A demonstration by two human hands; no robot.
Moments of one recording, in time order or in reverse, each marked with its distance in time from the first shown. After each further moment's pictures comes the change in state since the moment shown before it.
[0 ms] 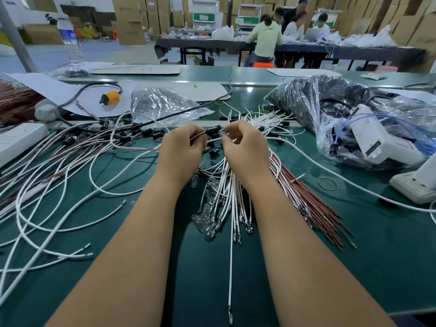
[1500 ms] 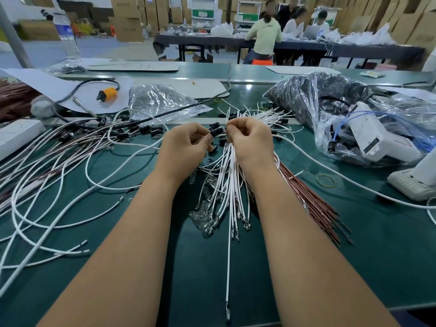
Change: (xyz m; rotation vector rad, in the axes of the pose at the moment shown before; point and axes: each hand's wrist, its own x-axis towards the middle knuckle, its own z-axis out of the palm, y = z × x) left_hand -0.004 0.002 0.002 -0.217 -0.101 -0.084; right_hand 0.007 0.001 -0.005 0.342 0.030 0.171
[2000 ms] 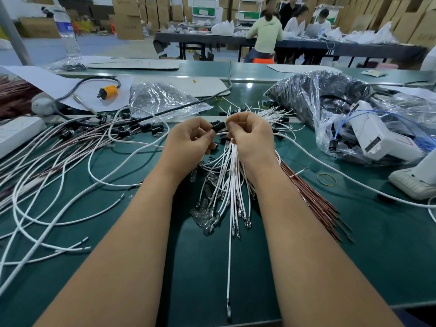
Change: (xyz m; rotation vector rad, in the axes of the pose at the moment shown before) left_hand -0.001 0.010 0.000 -0.216 -0.064 -0.070; right_hand 0.001 -0.001 0.000 0.118 -0.051 0.010
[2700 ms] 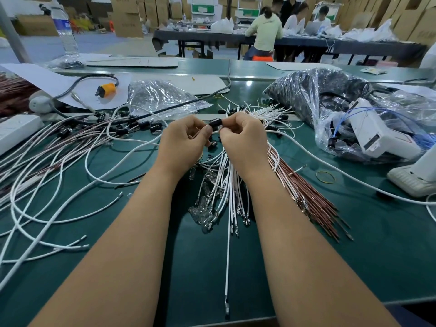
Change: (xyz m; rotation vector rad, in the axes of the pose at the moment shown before) left_hand 0.003 -0.007 0.001 0.131 0.097 0.056; right_hand -0.009 -0.002 0.006 -0.257 0.018 -0.133
